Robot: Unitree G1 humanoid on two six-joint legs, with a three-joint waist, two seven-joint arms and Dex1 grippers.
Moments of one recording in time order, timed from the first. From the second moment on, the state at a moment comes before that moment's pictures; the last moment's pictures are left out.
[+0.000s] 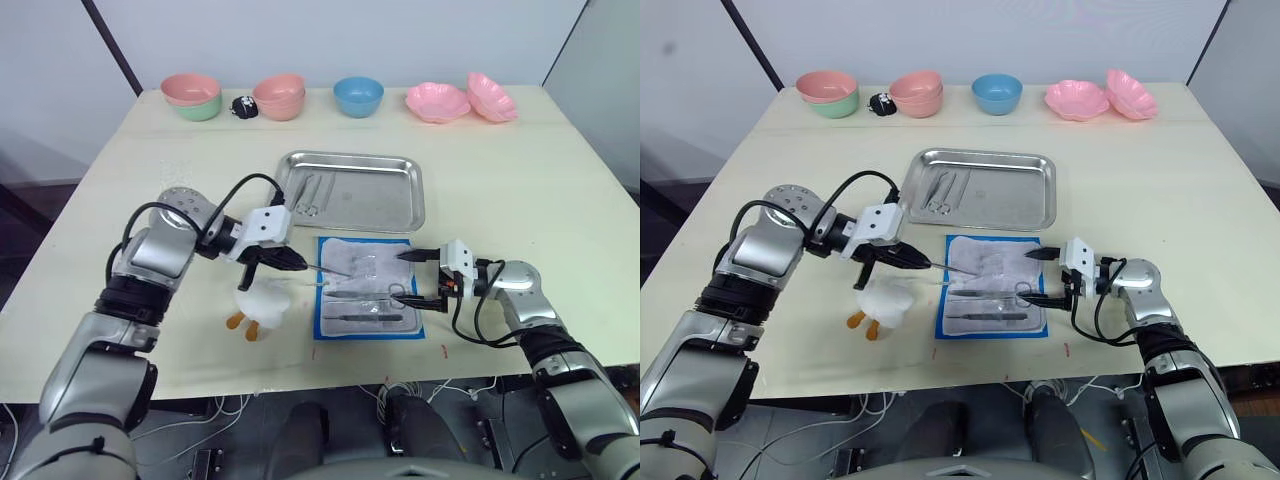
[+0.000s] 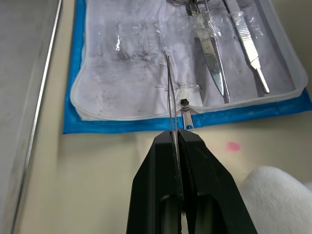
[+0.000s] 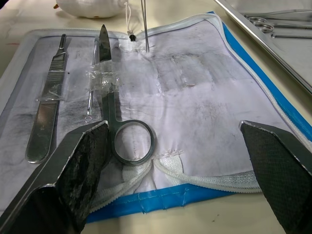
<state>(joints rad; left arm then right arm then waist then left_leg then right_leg) -0.72 0.80 -0.27 0.28 -0.08 0.12 -1.54 -0.54 -0.39 0.16 0.73 0.19 -0.36 1.32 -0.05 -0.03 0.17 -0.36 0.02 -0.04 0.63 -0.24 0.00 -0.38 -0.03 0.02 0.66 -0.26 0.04</state>
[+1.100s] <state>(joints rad) -0.71 0.42 -0.08 0.05 -0.16 0.65 -0.73 -0.54 -0.39 0.16 0.73 0.19 -0.36 1.32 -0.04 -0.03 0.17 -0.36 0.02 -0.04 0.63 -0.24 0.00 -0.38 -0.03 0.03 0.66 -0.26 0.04</state>
